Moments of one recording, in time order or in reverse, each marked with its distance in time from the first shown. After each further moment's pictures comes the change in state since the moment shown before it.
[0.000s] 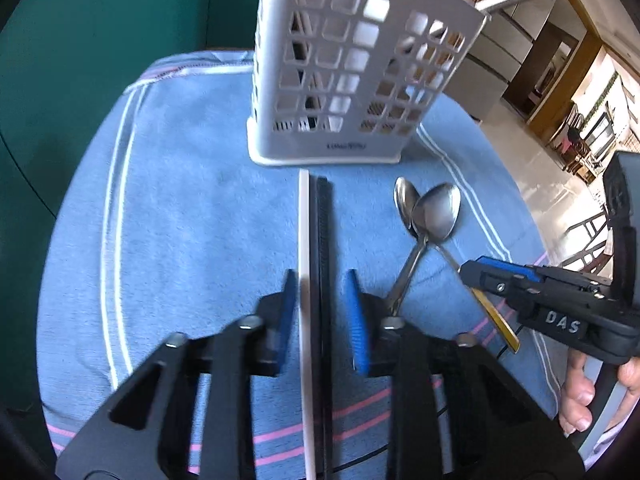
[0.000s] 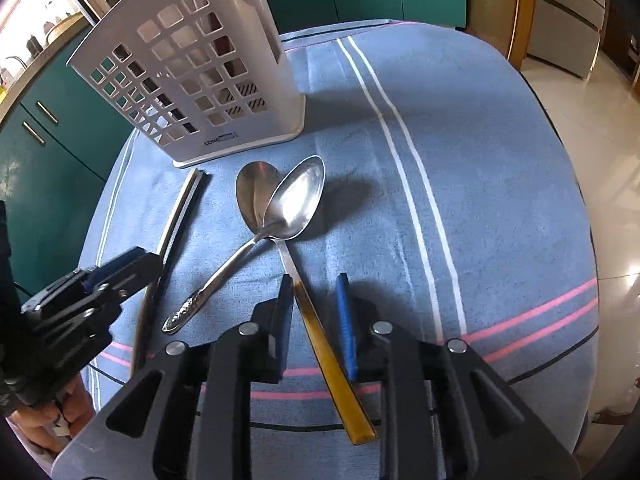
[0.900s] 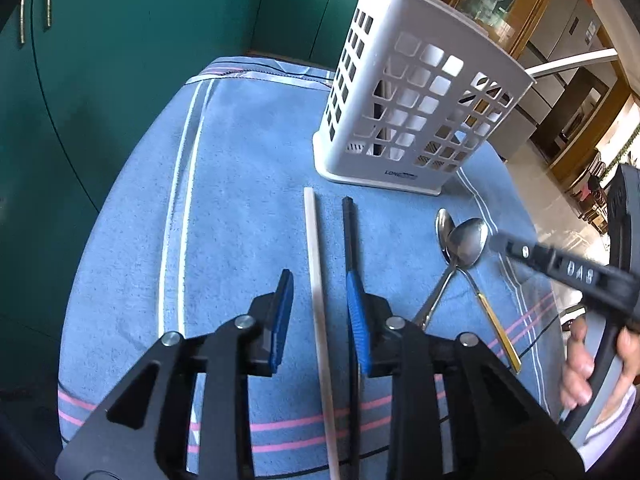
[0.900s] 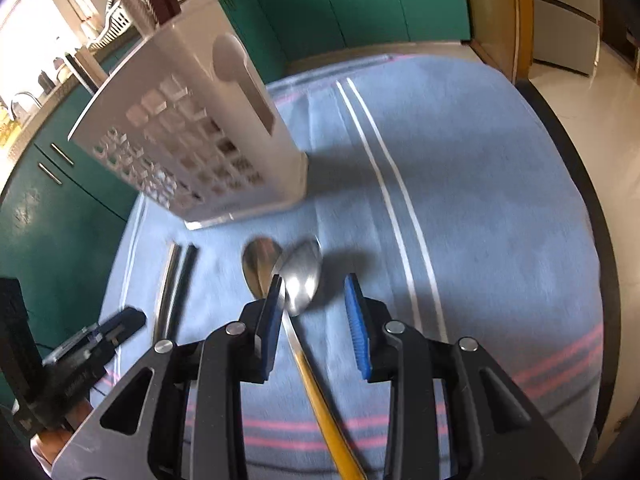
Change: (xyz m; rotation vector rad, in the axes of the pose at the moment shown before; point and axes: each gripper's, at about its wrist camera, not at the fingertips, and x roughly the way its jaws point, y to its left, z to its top) left arm -0.025 0.032 -0.003 -0.155 -0.070 0.054; right arm -0.003 -0.016 0.036 0.034 -0.102 0.100
